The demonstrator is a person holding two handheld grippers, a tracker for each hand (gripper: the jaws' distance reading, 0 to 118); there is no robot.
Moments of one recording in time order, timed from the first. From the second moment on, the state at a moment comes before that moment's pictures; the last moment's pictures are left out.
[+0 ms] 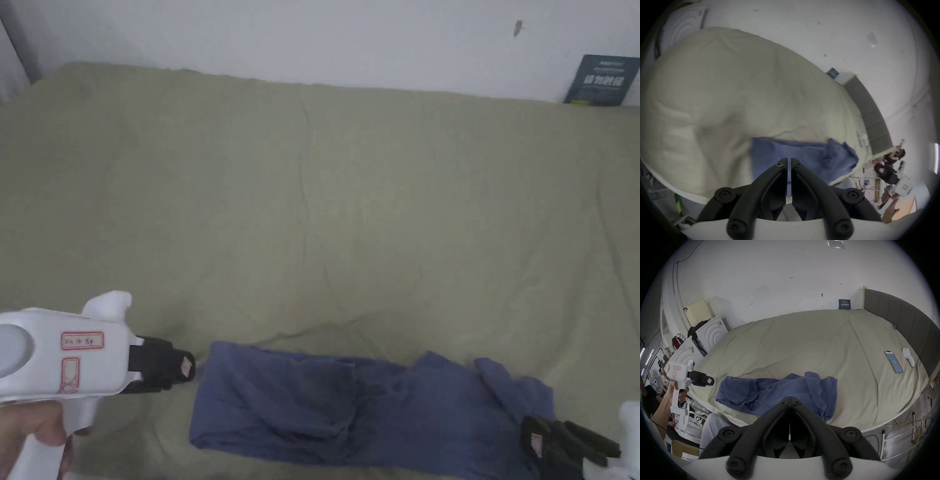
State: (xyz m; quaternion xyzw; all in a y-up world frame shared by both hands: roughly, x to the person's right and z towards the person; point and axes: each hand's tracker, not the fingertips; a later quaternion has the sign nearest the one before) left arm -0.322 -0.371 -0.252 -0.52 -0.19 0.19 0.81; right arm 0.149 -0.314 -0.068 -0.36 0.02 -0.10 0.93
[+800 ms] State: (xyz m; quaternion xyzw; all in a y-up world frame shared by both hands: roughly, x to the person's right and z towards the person) left arm -0.290 -0.458 -0.283 -0.54 -0.31 0.28 0.73; right arm 0.144 -0.323 -0.069 -0.40 0.01 -0.09 0.91
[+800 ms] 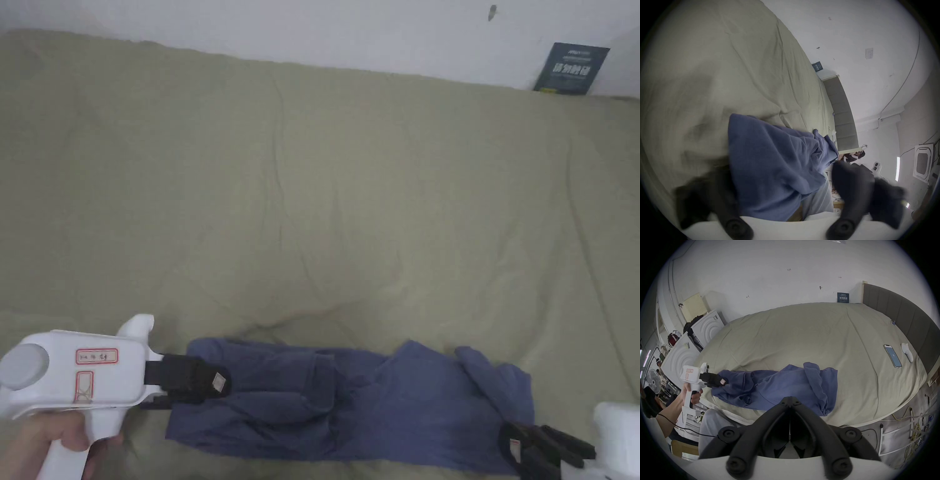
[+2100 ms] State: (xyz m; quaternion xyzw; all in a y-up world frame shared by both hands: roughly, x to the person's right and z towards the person) left arm -0.096 -0.299 -0.249 -0.53 -0.15 -0.07 0.83; right arm 0.190 -0.317 -0.033 -0.35 0.00 -0.13 0.93
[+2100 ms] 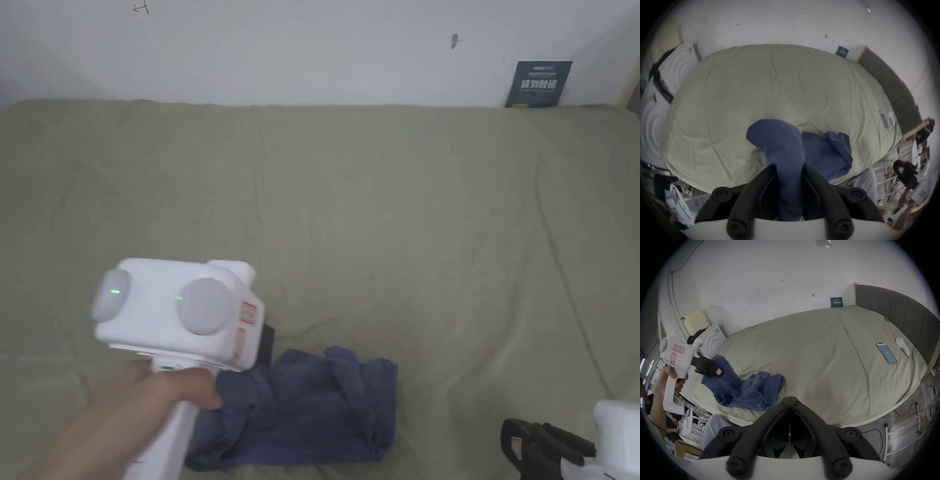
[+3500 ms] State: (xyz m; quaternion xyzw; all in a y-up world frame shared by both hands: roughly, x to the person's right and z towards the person) left arm -0.047 -0.428 -0.273 -0.57 -0.34 0.26 0.70; right arm 0.201 -0.324 -0.033 -0.37 -0.02 -0.15 0.92
